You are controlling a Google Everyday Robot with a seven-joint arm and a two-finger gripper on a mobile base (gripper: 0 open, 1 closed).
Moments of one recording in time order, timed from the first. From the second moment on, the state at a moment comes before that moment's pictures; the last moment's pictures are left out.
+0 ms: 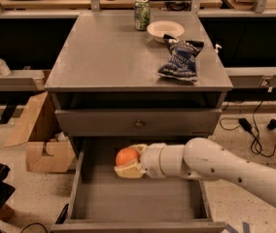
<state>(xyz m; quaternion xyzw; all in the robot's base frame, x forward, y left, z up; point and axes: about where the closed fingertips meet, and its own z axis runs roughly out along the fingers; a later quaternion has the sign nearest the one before) 0.501 0.025 0.646 -0.43 0.75 0.29 0.40</state>
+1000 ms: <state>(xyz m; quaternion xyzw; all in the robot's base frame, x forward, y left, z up) 0.502 0.037 0.463 -0.43 0.79 0.31 0.30</state>
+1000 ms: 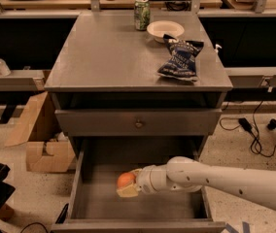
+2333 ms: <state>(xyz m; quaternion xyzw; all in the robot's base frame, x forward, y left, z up) 0.560 0.026 0.360 -0.40 0.82 0.28 0.31</state>
